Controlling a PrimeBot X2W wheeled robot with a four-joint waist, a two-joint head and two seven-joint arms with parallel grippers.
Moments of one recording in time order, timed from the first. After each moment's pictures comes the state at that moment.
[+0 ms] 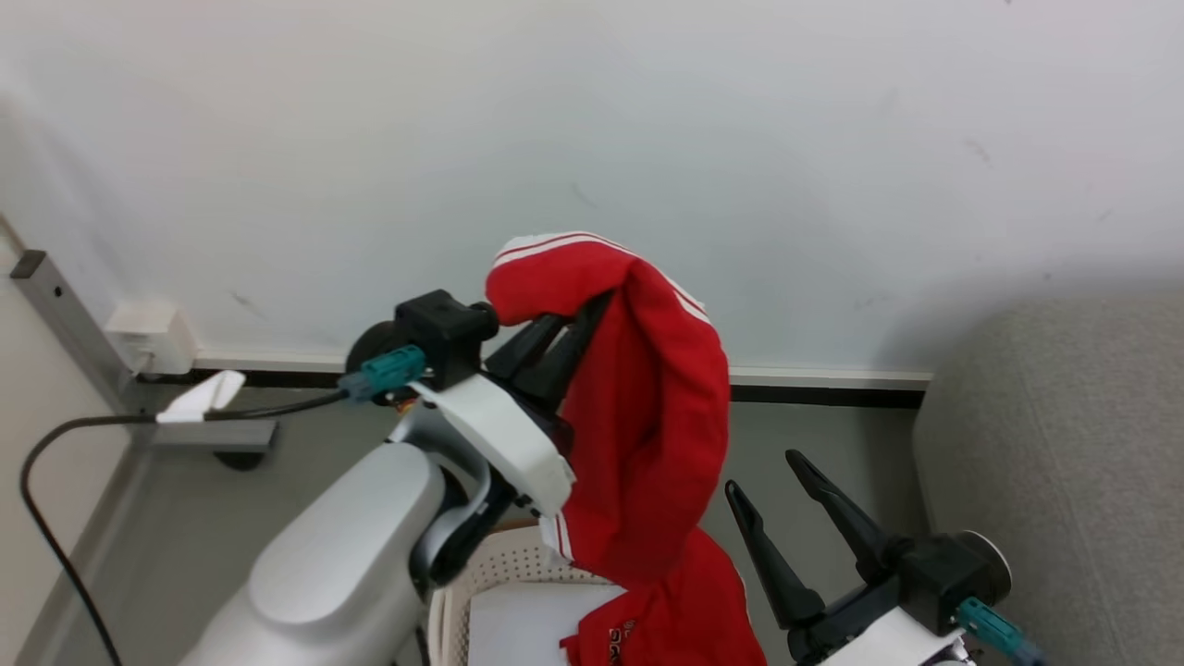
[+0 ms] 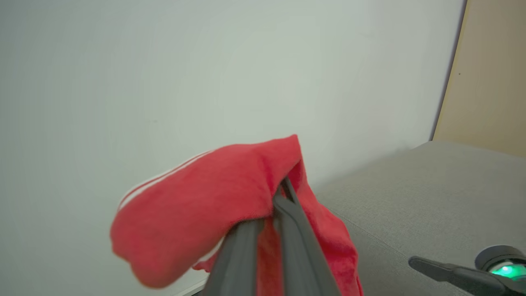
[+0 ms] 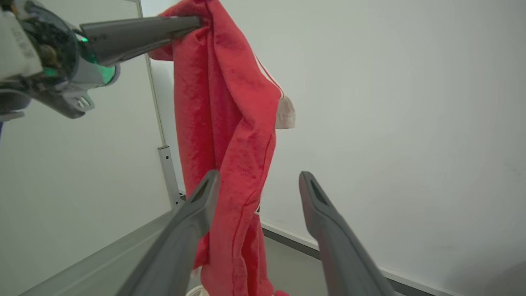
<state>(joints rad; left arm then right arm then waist) -0.72 0.29 -0.74 0.31 -0.62 -0.05 -0.16 -0.23 -0.12 0.49 0.23 0.36 0.13 -0.26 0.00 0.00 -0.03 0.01</state>
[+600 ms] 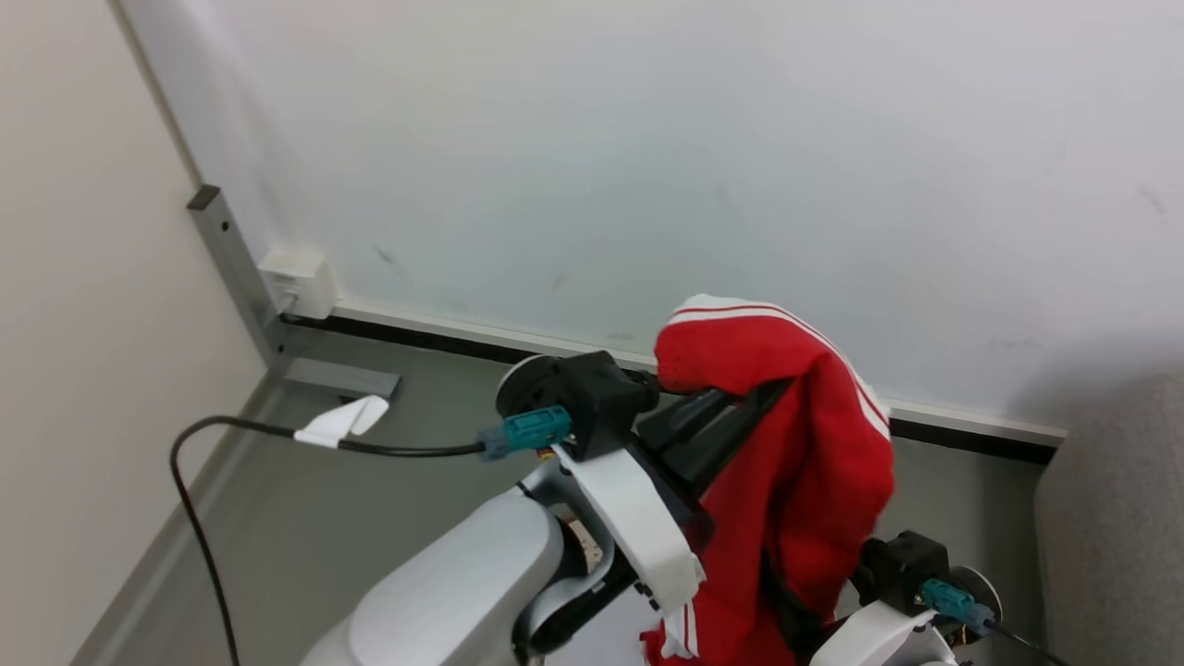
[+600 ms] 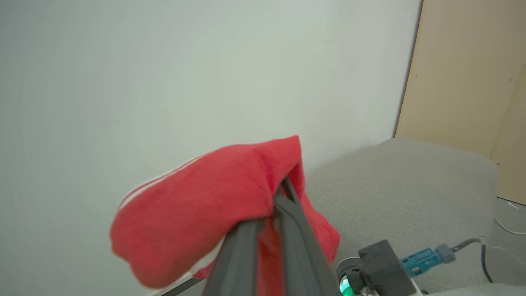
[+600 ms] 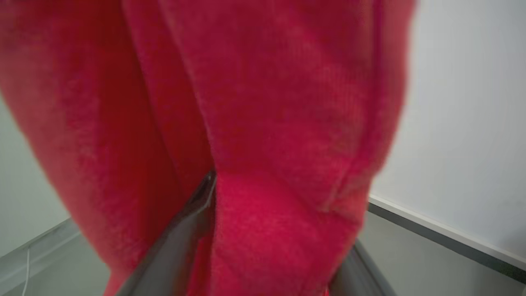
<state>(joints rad) -0.71 0.19 -0.88 0.17 -0.63 -0.09 -0.11 -0.37 -0.11 0.60 0.64 0.49 0.13 -0.26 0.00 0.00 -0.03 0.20</state>
